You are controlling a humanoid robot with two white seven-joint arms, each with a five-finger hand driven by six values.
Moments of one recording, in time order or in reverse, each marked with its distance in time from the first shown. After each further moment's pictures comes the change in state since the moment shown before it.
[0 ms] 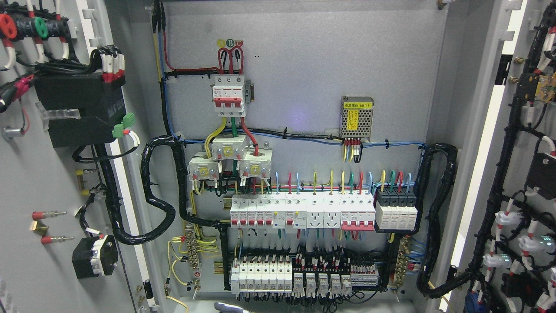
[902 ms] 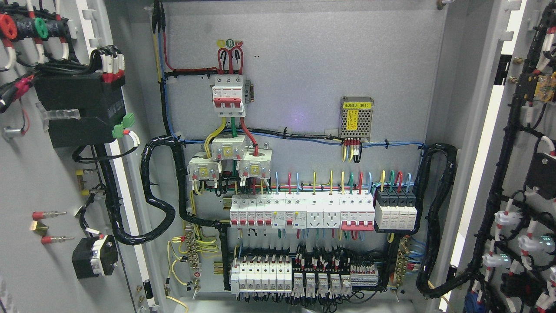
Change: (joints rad) left arm 0.011 0.001 0.031 -0.359 0.019 -0.247 0.032; right arm 0.241 -0.150 -0.146 -0.140 -0.001 -0.291 -0.085
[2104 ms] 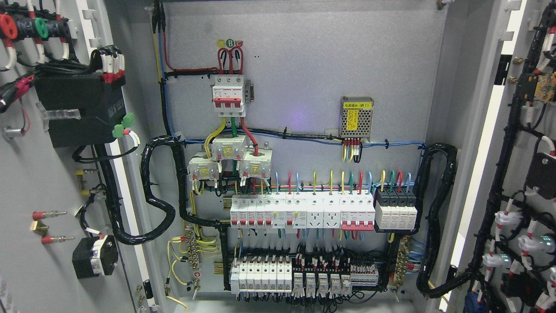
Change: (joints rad) left arm -0.243 -0.052 0.142 -0.219 0.073 -0.187 0.002; right arm 0.287 -0.144 -0.252 -0.197 -0.024 -0.172 -0.017
